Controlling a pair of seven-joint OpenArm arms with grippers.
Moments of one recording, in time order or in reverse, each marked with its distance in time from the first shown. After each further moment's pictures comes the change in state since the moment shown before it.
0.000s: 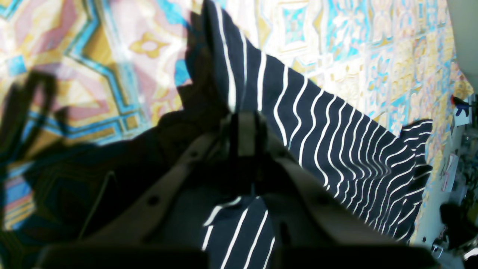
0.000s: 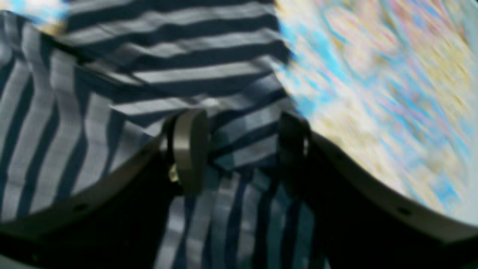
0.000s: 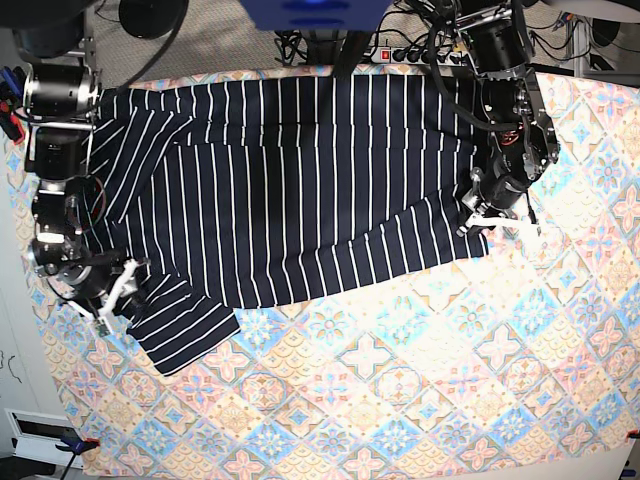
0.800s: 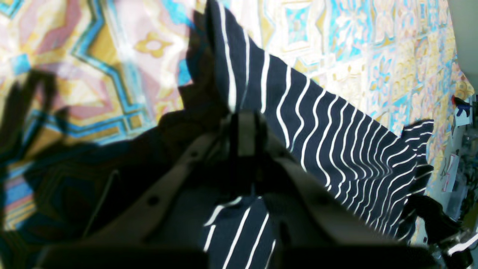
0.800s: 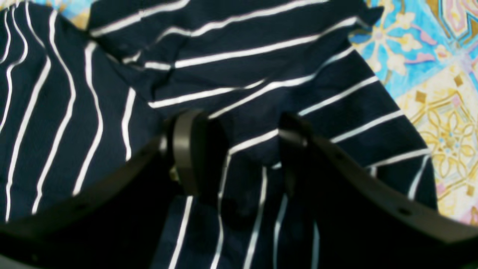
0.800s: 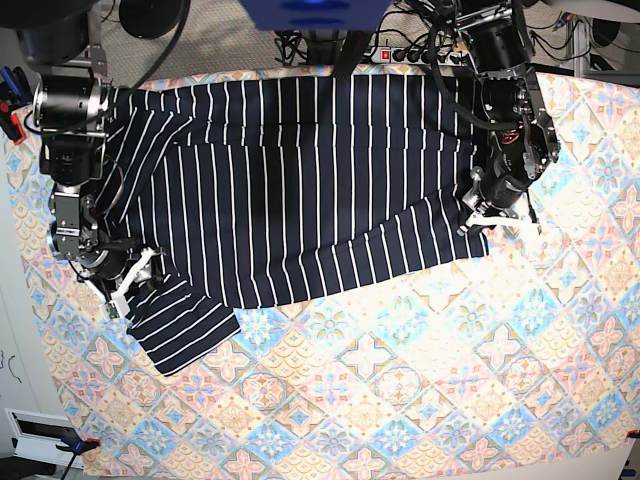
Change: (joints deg) left arm 0.2 0.0 0.0 0.0 0.0 -0.1 0.0; right arm 3.8 -3.1 0.1 -16.5 -0.2 -0.5 8.6
